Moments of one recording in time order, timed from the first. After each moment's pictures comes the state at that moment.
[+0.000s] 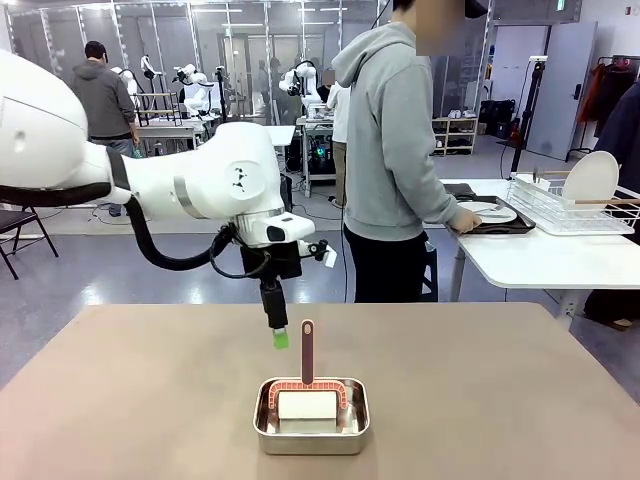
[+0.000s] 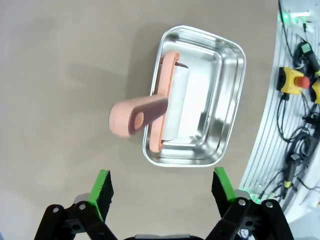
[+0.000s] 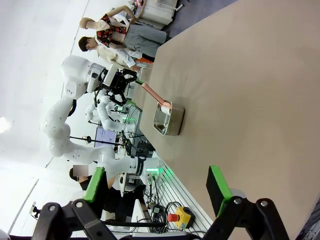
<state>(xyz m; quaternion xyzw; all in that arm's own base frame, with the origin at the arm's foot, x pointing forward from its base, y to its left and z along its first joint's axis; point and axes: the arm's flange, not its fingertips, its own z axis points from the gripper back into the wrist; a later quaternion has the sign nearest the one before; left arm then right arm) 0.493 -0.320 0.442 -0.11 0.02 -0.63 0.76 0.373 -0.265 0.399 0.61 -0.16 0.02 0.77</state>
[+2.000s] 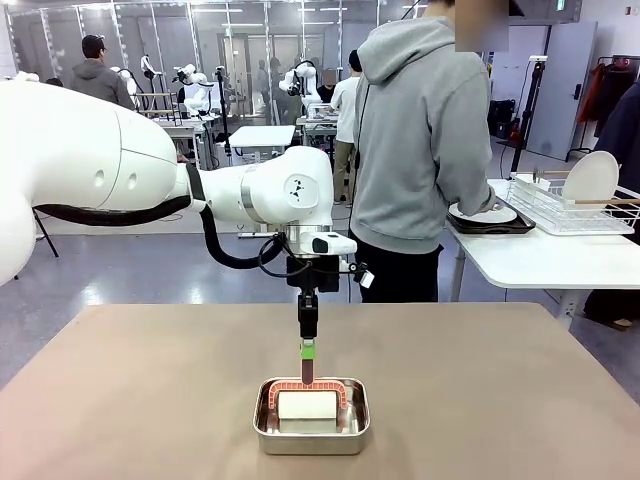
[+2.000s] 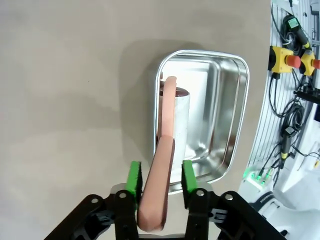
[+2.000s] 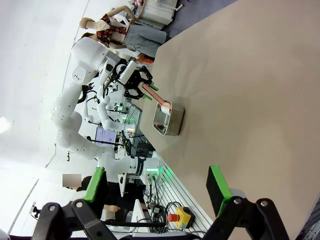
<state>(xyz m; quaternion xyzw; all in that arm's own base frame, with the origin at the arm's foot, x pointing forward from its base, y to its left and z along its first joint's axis) 0.532 -0.388 0.405 -0.12 0.12 -0.69 0.71 0.373 -0.265 0.399 0.61 -0.16 0.02 0.77</state>
